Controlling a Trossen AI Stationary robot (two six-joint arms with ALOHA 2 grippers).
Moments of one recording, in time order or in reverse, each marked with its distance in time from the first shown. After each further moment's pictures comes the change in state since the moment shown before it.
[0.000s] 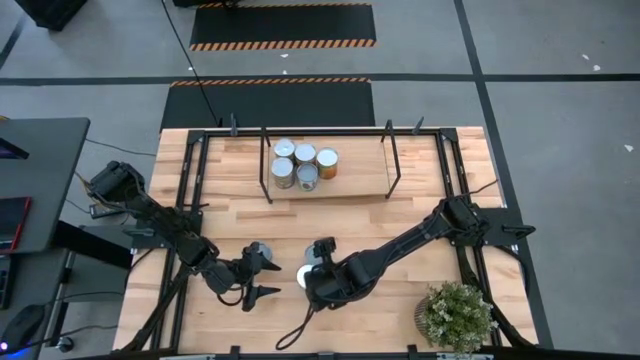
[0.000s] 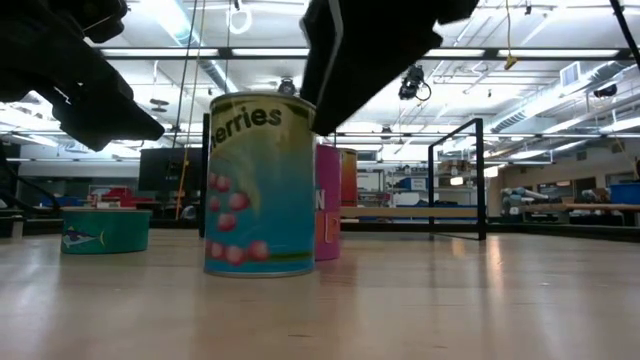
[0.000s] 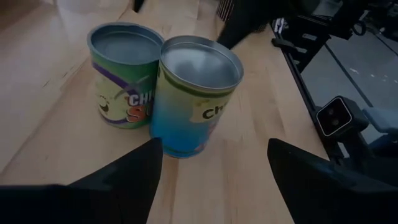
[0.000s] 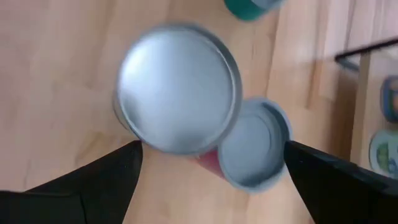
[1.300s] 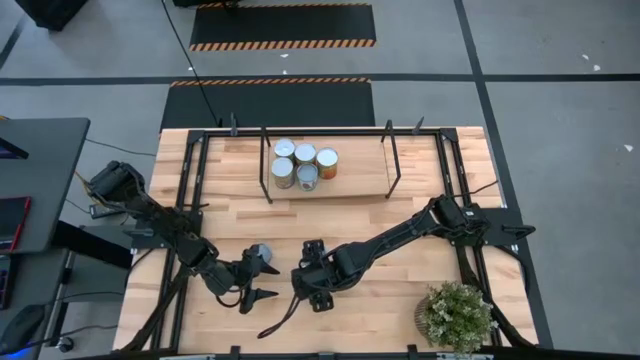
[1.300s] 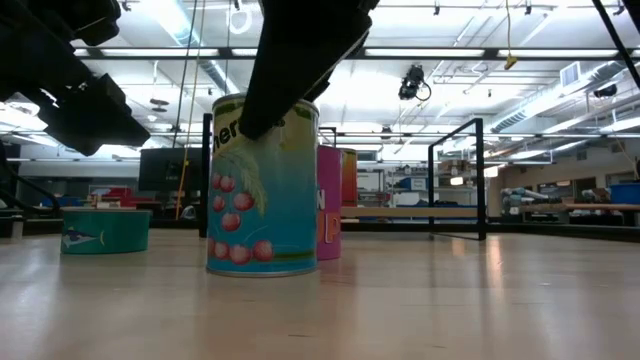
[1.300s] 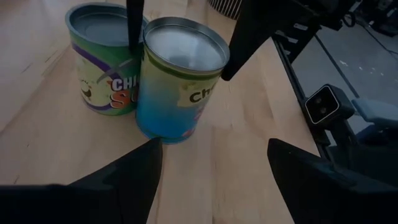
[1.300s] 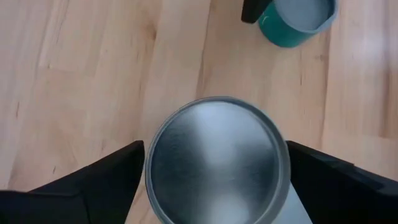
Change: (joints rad) left arm -0.012 0.000 0.000 -0.017 0.044 -0.028; right arm -0.068 0.066 0.063 0.116 -0.224 0.058
